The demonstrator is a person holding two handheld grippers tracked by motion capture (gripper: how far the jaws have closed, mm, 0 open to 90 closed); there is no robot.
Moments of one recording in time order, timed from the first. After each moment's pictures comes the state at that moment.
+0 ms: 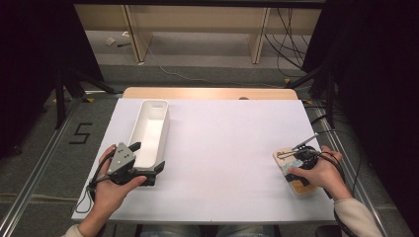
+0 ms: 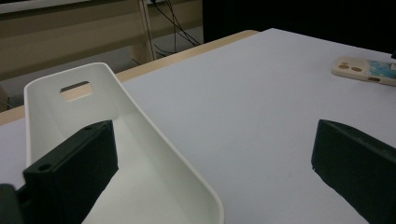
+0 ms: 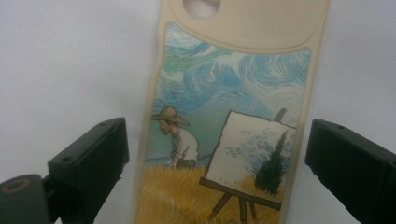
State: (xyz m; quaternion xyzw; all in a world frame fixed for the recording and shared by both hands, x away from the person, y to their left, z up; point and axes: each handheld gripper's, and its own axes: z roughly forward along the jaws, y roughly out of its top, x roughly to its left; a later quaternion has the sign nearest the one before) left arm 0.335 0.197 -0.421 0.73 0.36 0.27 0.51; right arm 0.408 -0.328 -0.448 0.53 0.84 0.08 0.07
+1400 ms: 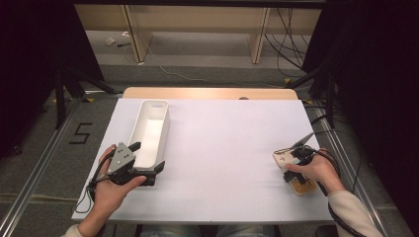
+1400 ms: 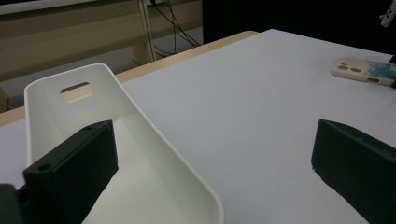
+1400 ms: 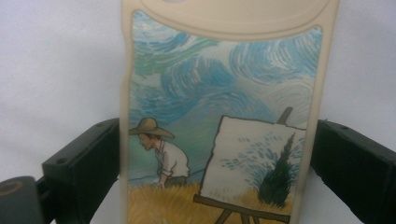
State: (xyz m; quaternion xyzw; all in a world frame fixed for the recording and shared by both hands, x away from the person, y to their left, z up) left arm 0.335 0.197 -0.421 0.73 0.36 0.27 0.51; right arm 0.424 -0.328 -0.462 0.57 0.82 0.04 0.04
